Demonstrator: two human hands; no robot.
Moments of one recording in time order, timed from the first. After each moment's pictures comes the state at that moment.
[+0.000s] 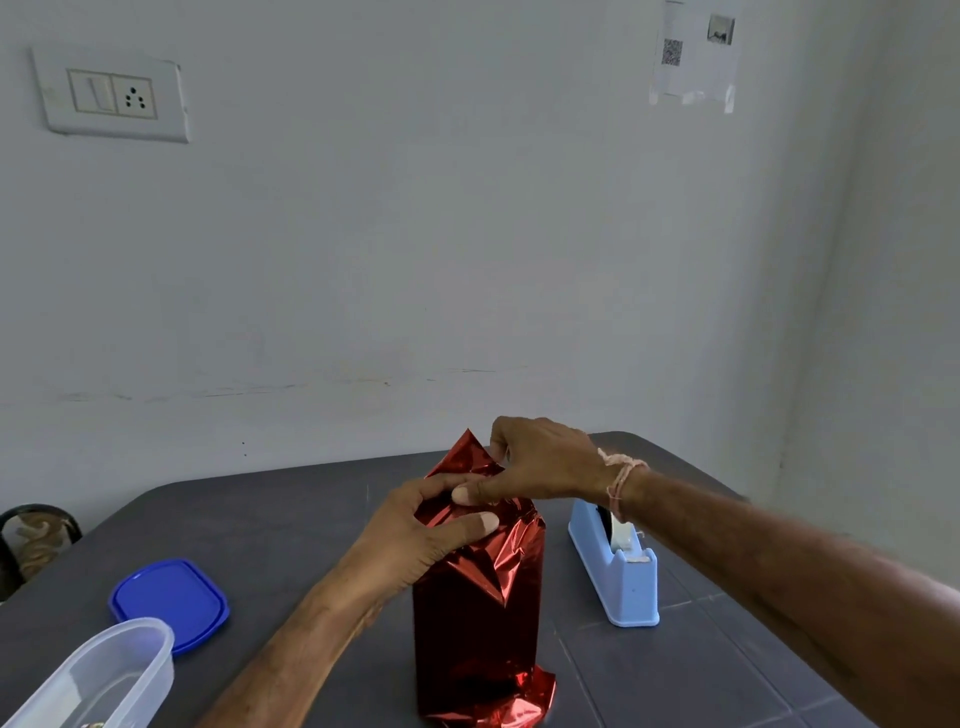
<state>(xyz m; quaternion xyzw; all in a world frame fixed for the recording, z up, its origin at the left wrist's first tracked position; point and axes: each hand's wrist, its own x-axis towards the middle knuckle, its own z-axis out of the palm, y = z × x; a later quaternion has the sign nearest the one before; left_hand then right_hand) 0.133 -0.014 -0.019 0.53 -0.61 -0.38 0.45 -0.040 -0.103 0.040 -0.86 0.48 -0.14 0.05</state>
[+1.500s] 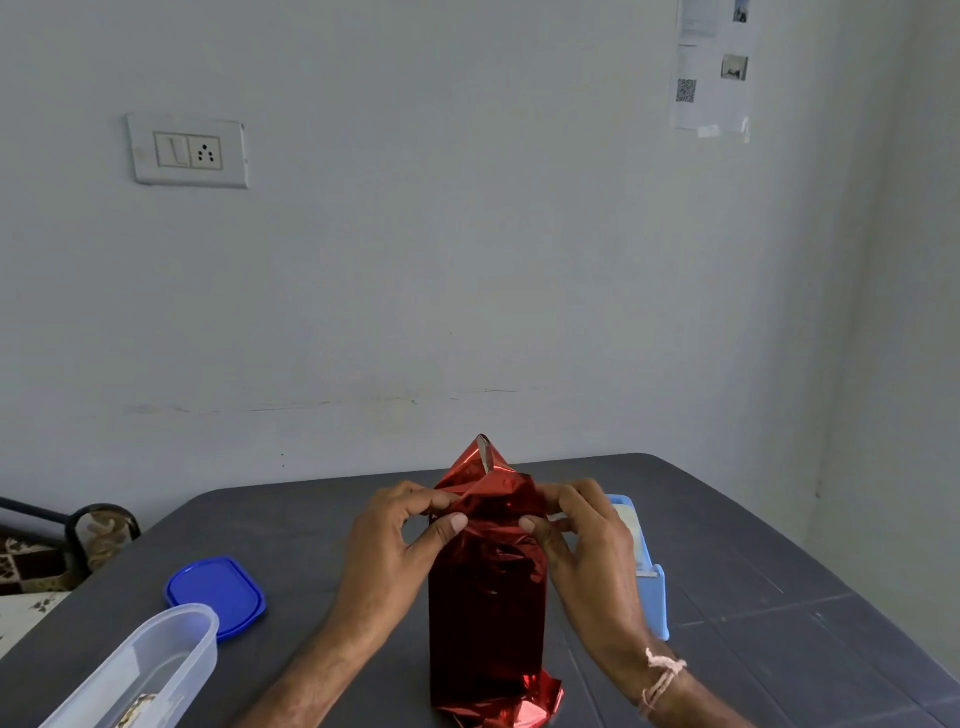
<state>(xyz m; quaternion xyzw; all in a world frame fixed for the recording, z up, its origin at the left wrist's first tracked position) 0.140 0.015 -0.037 0.53 -0.64 -0.08 0.55 -0.066 -0.028 -0.049 -0.72 0.36 -0.58 0.12</state>
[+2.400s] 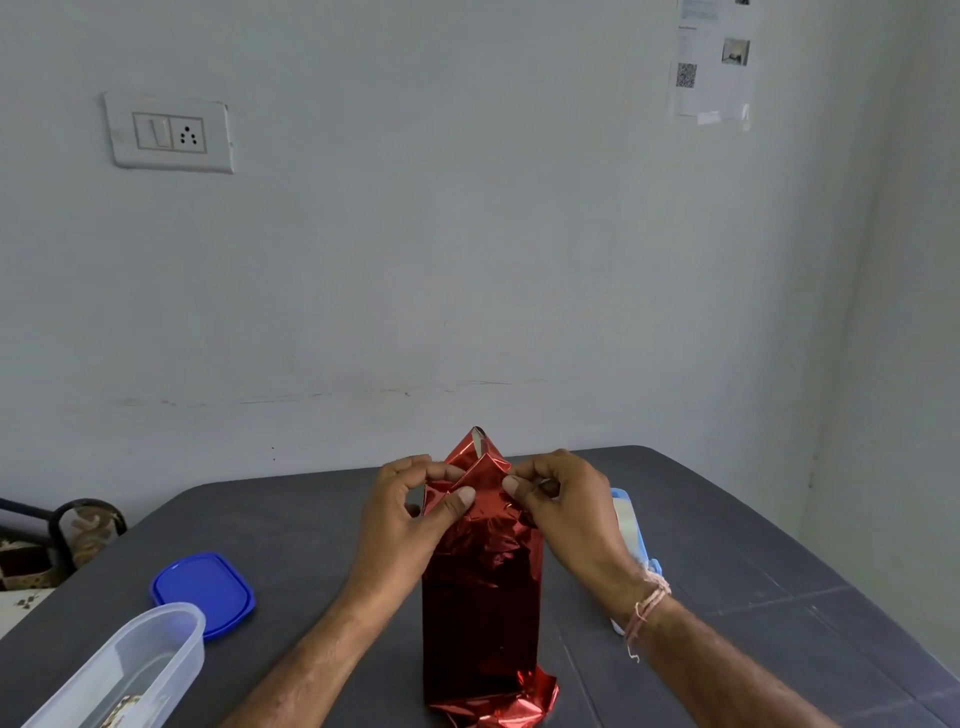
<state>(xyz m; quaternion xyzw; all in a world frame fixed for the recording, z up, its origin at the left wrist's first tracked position) 0.128 -0.008 -0.030 0.54 -0.57 -0.18 0.60 -0.056 -0.062 -0.017 -0.71 0.43 -0.52 0.21</state>
